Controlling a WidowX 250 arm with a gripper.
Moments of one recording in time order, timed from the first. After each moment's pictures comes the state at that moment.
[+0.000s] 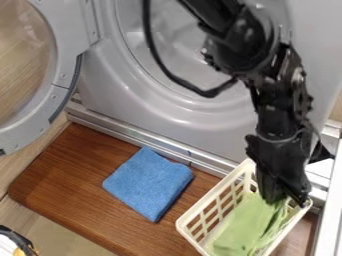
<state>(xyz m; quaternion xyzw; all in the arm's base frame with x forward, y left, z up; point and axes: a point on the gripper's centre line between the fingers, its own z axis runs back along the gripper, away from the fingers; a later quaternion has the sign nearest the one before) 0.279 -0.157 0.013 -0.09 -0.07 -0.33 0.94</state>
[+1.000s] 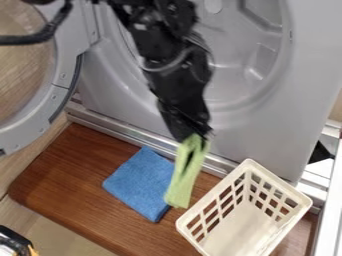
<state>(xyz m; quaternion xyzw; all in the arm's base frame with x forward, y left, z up) 0.247 -0.035 0.106 -0.04 -0.16 -0.22 0.96</state>
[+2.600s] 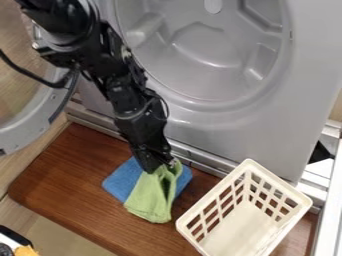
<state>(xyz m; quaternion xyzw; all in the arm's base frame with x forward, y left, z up) 0.262 0.011 -0.001 -0.07 -0.10 -0.15 0.98</state>
